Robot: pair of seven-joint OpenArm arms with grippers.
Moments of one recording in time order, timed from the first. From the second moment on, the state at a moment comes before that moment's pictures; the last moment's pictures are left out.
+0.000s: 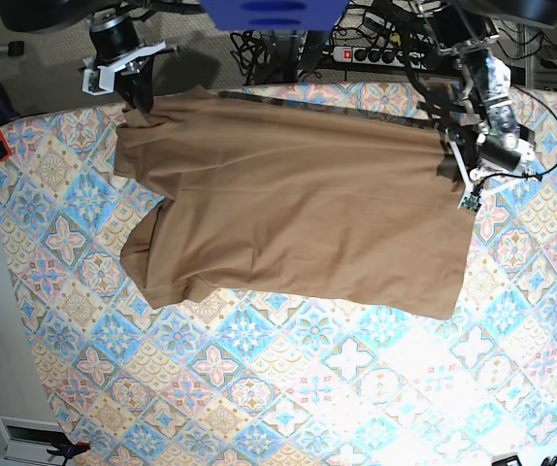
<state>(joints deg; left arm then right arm) 9.8 -7.9 -23.4 111.8 3.0 -41.0 83.4 -44.3 -7.9 34.6 102.3 10.8 44.7 -4.5</state>
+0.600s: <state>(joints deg) 10.5 -7.5 -23.1 111.8 6.8 -41.0 83.6 -44.1 -6.2 38.7 102.3 10.9 44.3 -13.2</state>
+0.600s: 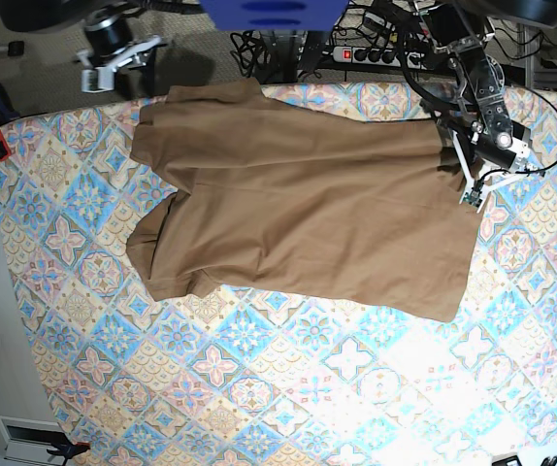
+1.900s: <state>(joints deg) 6.8 -5.7 -23.2 112.0 7.1 -41.1 83.5 -10.4 -1.9 33.0 99.8 1.0 44.3 -29.0</state>
